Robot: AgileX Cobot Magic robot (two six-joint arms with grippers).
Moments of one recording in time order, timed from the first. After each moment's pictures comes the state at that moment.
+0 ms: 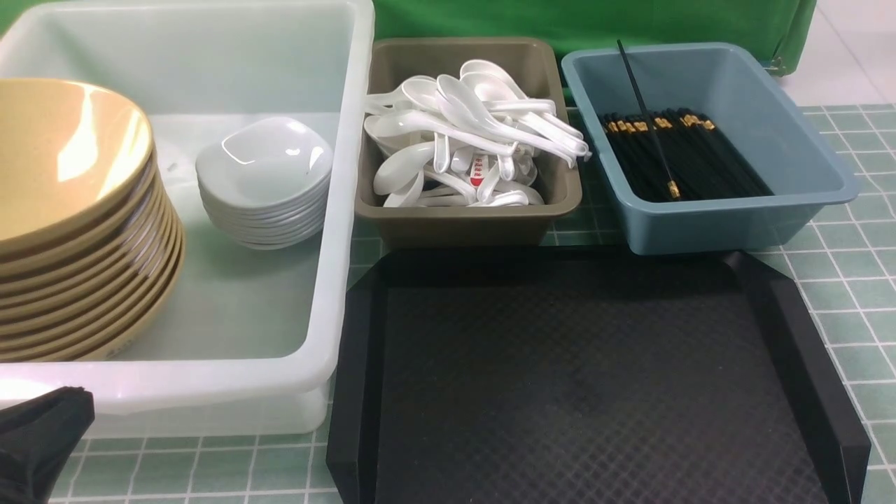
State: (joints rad) right arm -0.08 -0.01 0.03 -0.05 0.25 0.08; left arm -0.14 0.27 -0.32 -0.12 0.54 0.19
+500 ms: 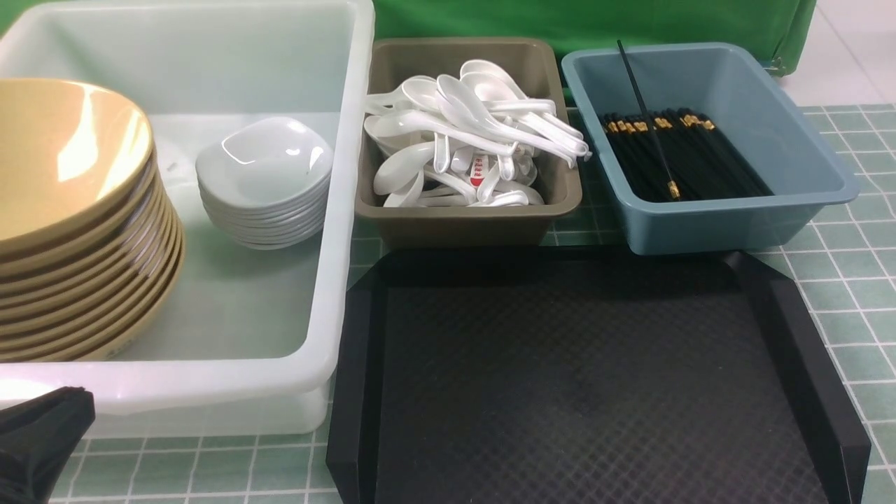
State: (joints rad) right arm -0.09 -0.01 0.03 -0.05 0.31 0.08; left arm -0.14 0.27 -0.32 -0.12 0.54 0.19
